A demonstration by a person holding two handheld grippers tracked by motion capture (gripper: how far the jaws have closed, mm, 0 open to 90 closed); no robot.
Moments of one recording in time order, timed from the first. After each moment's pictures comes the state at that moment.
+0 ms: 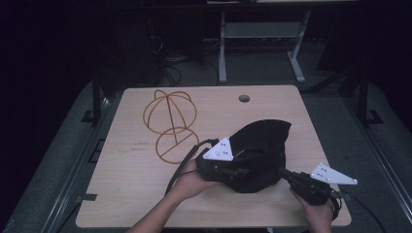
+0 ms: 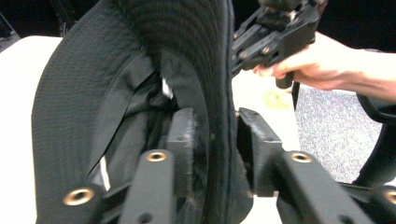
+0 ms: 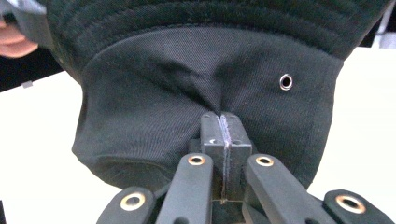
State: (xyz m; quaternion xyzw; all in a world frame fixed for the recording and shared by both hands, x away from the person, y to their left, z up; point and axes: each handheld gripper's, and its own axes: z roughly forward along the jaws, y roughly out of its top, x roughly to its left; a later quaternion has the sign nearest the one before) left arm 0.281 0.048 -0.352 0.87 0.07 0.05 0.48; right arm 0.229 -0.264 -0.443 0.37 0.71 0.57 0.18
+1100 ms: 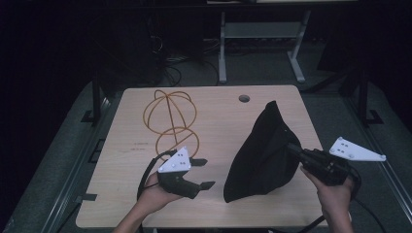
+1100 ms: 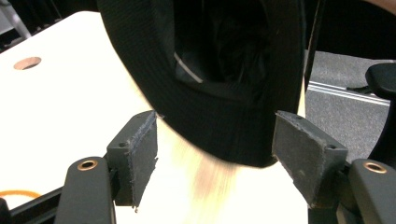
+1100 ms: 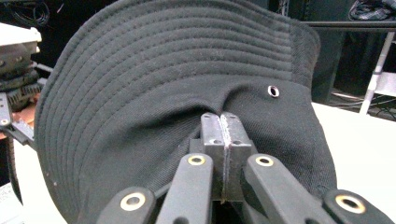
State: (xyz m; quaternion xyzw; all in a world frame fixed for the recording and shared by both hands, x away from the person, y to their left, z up) left arm 0.257 0.137 -0.368 0.86 0.14 0.08 0.49; right arm 0.241 -0.269 -0.349 0.34 0.70 0.60 0.19
